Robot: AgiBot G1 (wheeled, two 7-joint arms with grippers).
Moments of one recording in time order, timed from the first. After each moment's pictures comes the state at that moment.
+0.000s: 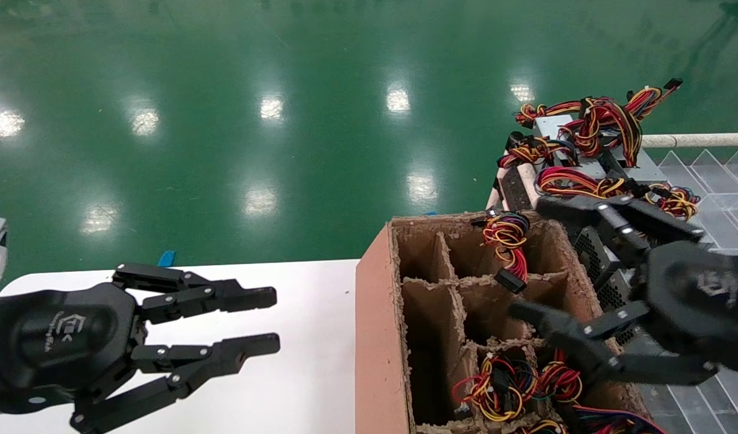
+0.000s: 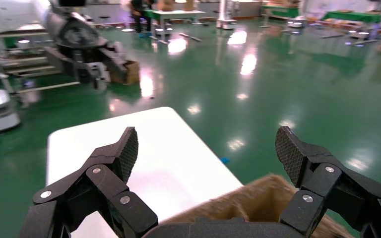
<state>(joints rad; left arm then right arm) -1.11 0.56 0.42 -1.25 0.63 1.43 -0.11 0.84 -0.55 0.06 1.30 -0.79 -1.42 0.20</state>
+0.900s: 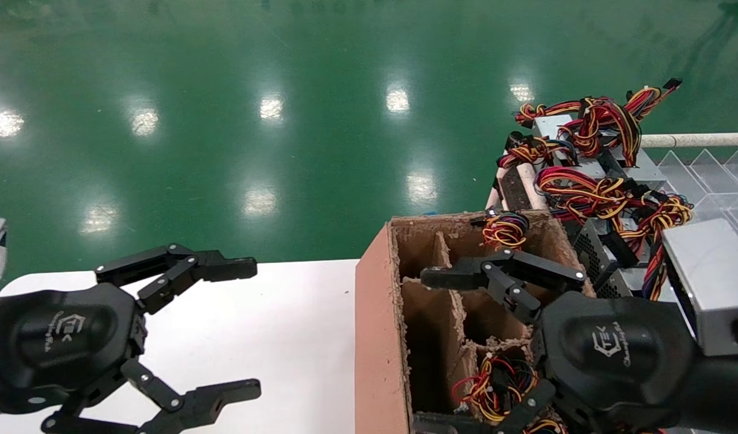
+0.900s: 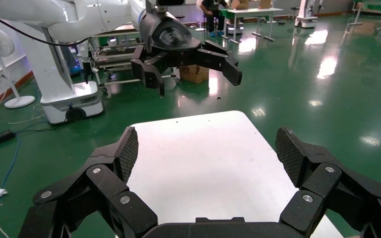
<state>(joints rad) -1.11 0.56 0.42 -1.25 0.63 1.43 -0.11 1.09 -0.61 -0.30 1.28 -0.73 -1.50 0.19</state>
